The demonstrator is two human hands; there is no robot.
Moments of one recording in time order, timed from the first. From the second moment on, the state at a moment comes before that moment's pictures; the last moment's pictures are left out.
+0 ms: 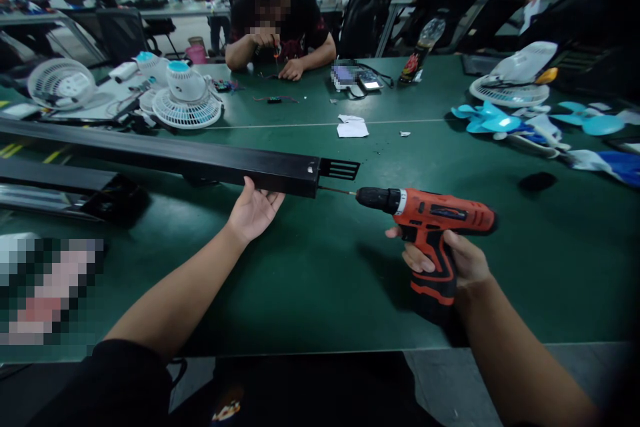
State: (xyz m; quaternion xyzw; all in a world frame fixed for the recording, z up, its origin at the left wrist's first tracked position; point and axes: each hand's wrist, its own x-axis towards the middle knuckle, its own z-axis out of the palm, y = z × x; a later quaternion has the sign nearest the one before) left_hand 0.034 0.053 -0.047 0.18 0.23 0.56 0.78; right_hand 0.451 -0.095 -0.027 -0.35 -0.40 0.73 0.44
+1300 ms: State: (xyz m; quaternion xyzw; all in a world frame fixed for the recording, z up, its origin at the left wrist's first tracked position) left_hand 0.034 0.054 -0.037 0.15 0.28 0.58 0.75; right_hand 0.442 -0.101 -0.019 -0.37 -0.39 0.69 0.48
